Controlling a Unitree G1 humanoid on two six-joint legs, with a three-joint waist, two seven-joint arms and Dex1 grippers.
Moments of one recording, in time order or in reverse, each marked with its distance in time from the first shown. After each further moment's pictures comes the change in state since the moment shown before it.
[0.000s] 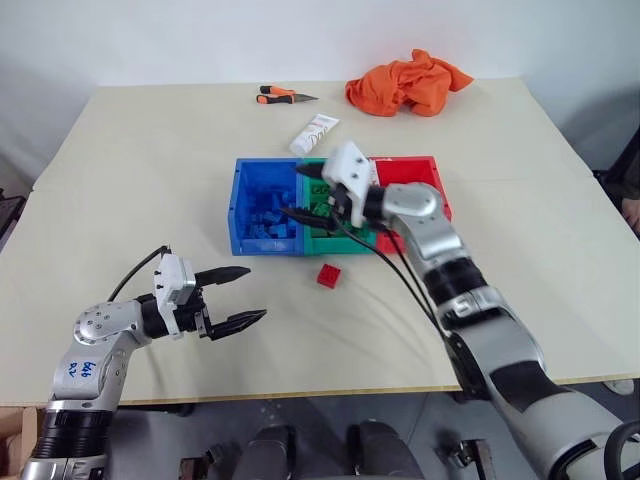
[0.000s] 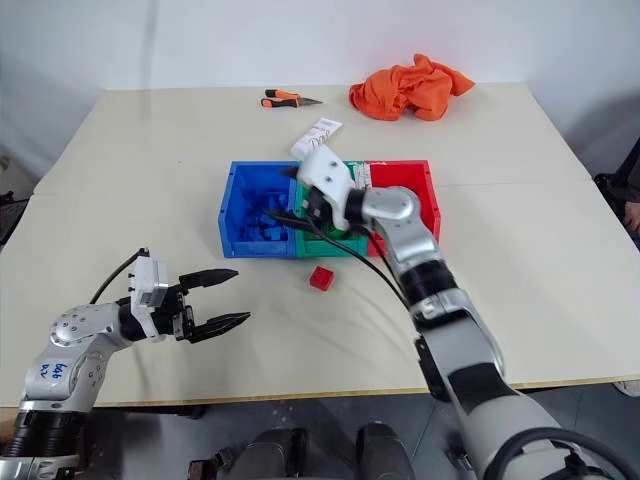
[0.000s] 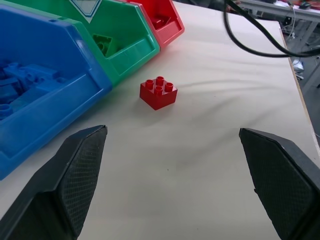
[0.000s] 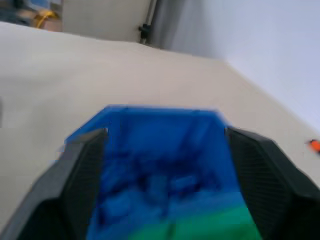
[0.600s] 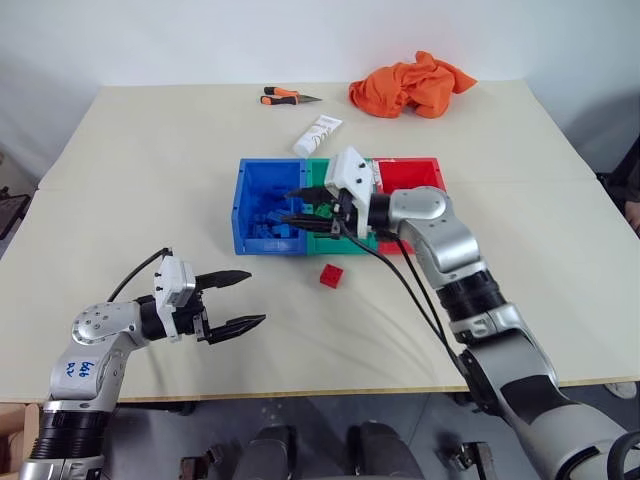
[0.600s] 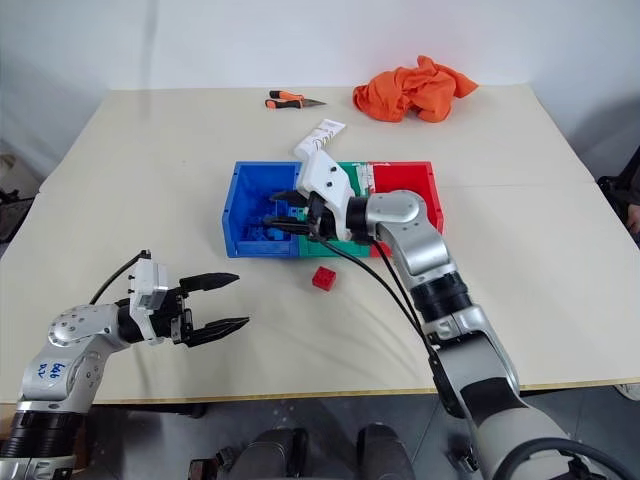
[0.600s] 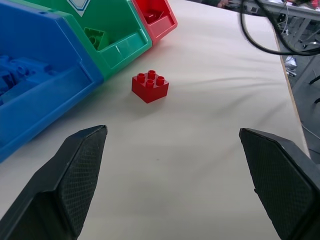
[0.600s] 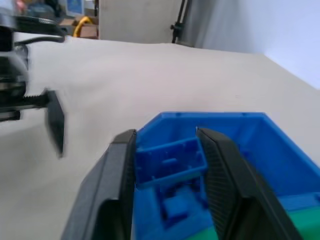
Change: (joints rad) left arm 0.011 0.016 0.008 -0.010 -0.001 0.017 -0.027; right arm -0.095 0.085 0.056 -0.011 0.001 0.191 -0.086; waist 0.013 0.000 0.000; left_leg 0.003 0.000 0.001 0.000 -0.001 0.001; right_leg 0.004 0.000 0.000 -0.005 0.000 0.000
